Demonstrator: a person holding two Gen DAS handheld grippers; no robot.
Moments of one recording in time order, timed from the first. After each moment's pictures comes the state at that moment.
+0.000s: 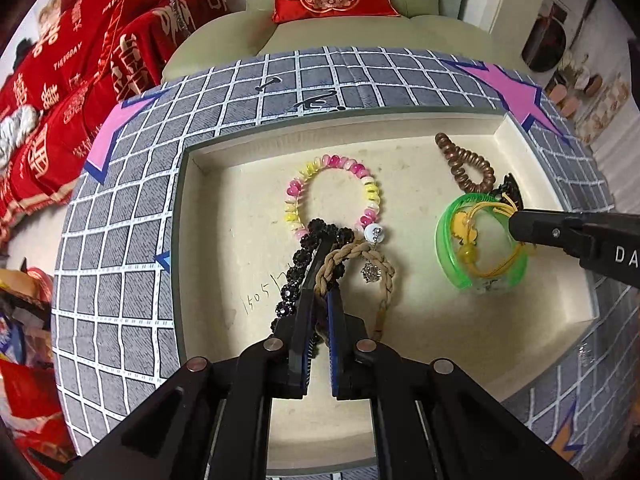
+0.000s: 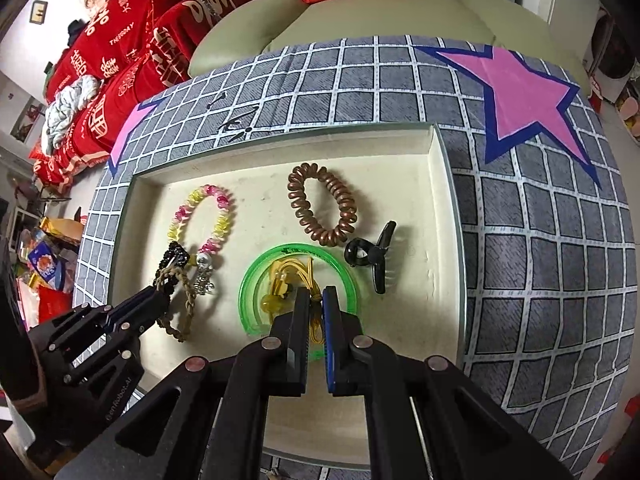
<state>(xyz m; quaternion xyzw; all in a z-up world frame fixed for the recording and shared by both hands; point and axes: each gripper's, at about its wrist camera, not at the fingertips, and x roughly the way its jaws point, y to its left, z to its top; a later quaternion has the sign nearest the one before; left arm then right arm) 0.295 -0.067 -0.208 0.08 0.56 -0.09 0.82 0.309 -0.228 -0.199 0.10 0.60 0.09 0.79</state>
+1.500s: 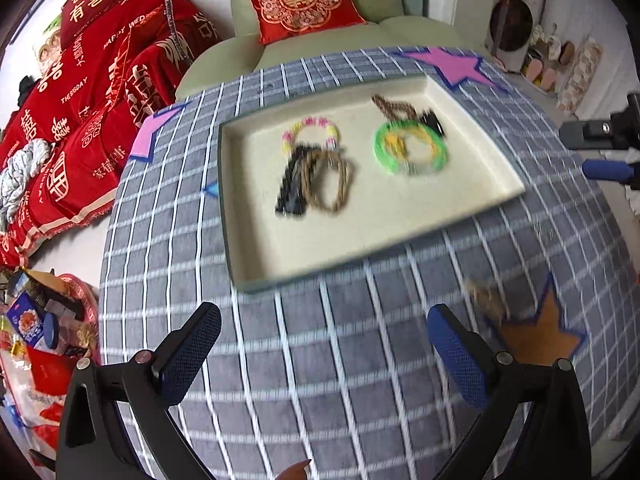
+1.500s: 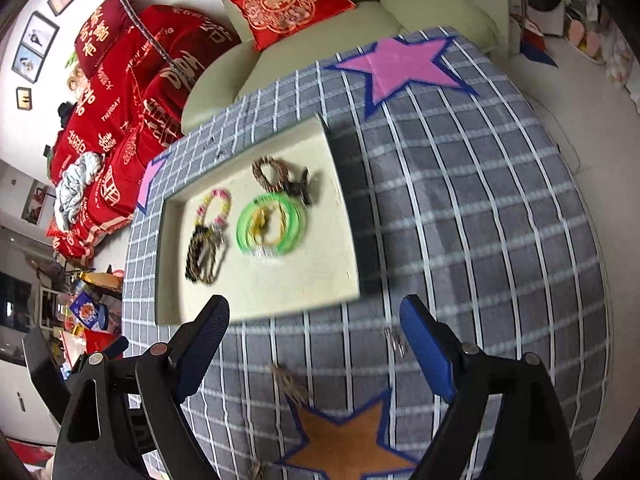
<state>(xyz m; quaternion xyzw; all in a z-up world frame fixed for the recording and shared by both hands) 0.156 -0.053 -0.158 0.13 0.54 -0.11 0.82 0.182 -0.313 -0.139 0.23 0.56 0.04 0.80</state>
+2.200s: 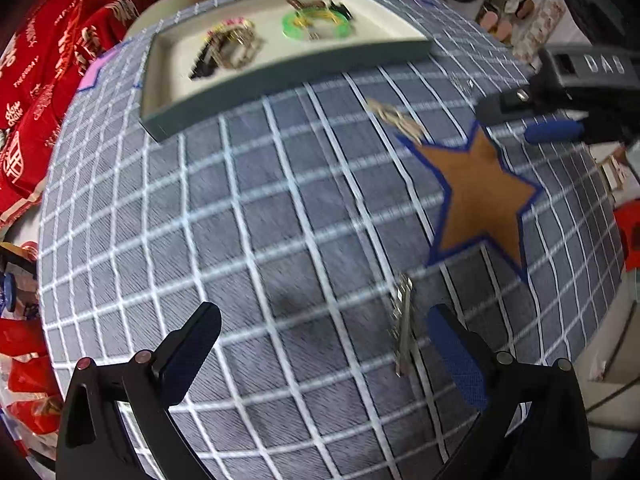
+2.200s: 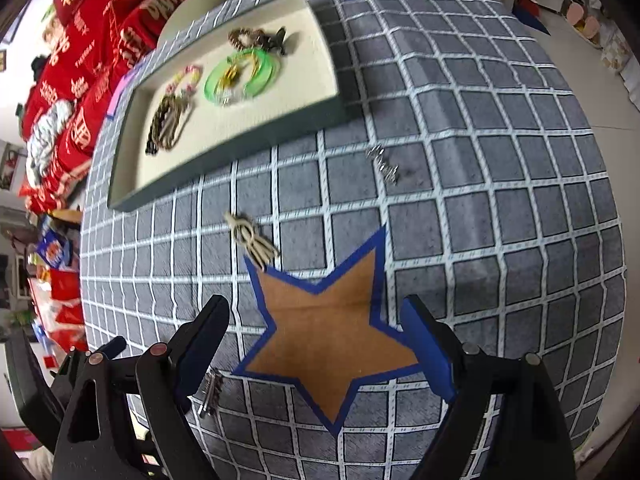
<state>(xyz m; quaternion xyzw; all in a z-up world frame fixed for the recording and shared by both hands) 0.048 -0.069 -0.204 0.13 0.61 -0.19 0.76 0.103 -0.274 -0.197 0.17 0.65 0.03 0.74</state>
